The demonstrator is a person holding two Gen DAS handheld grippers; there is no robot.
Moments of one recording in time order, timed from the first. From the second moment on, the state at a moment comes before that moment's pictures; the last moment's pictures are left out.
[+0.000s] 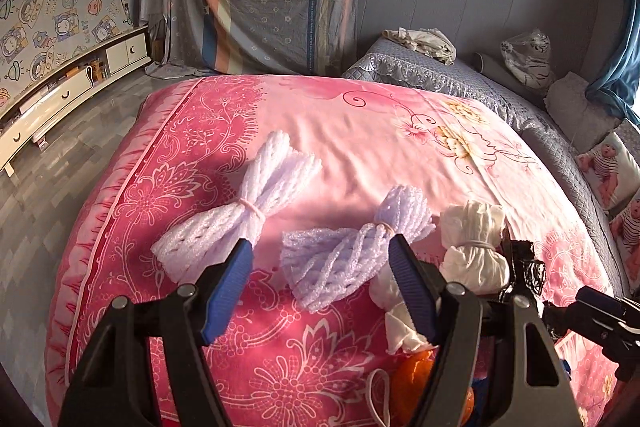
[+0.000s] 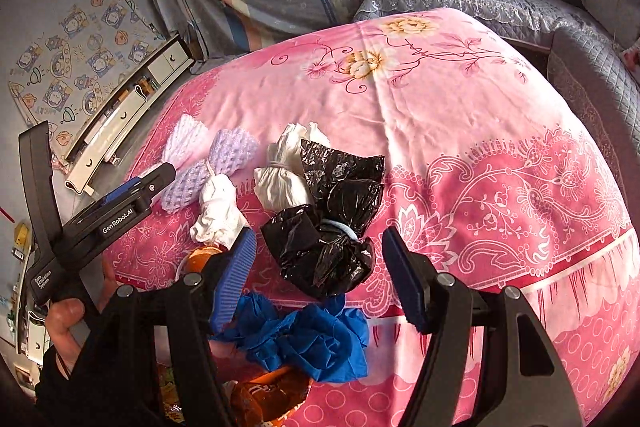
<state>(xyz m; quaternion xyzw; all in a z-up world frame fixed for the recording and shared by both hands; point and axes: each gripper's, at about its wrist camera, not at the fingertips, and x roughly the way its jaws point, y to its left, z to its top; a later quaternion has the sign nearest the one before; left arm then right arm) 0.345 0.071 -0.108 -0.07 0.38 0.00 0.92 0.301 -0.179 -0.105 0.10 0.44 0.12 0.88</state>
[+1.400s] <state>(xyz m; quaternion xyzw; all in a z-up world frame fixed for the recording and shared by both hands) 0.349 0.075 -0.138 -0.09 0.38 -0.05 0.92 0.313 -0.173 -0.132 0.10 0.46 0.13 0.87</state>
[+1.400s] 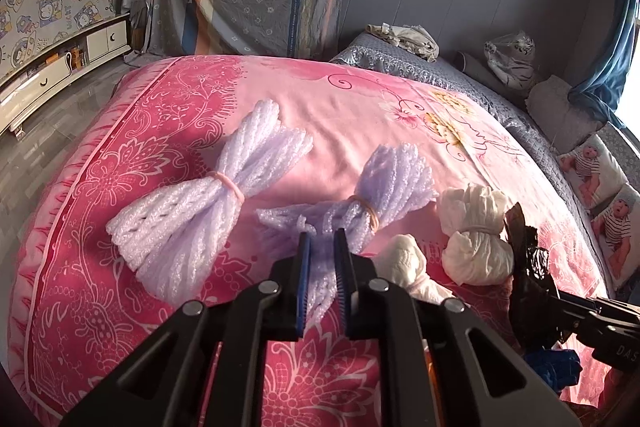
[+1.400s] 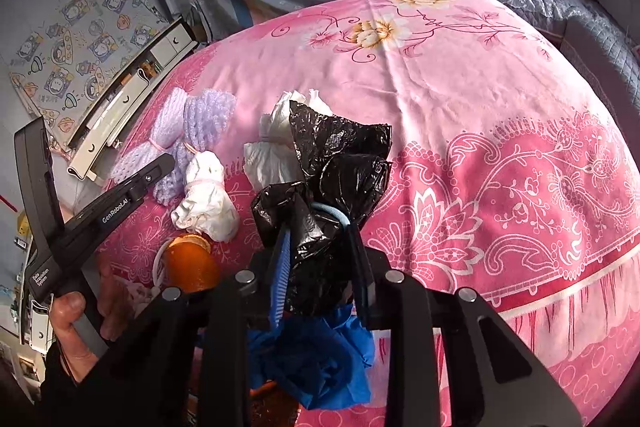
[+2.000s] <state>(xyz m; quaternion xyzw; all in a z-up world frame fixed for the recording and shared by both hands) 0.327 0.077 -0.101 -0.11 0.35 -0.05 0.93 0.284 -0.199 -0.088 0.13 0.43 0.13 0.89</state>
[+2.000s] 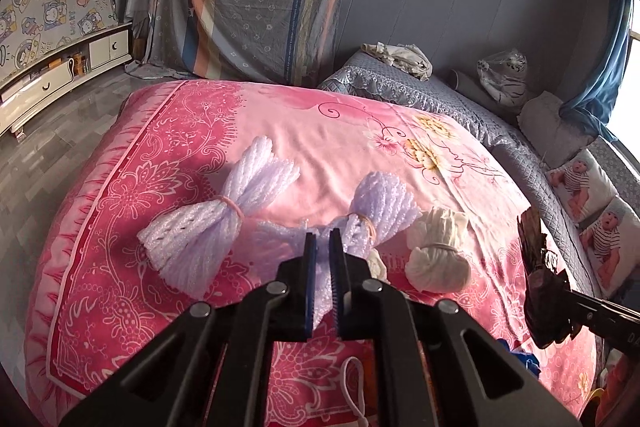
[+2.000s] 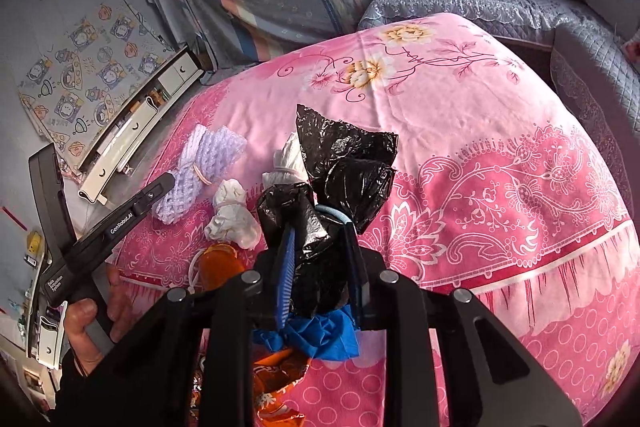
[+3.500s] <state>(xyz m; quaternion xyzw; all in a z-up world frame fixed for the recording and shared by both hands) 0.224 -0.077 0.025 -0.05 0.26 -0.24 0.93 0.142 -0.337 0.026 0.14 0.30 0.02 0.94</state>
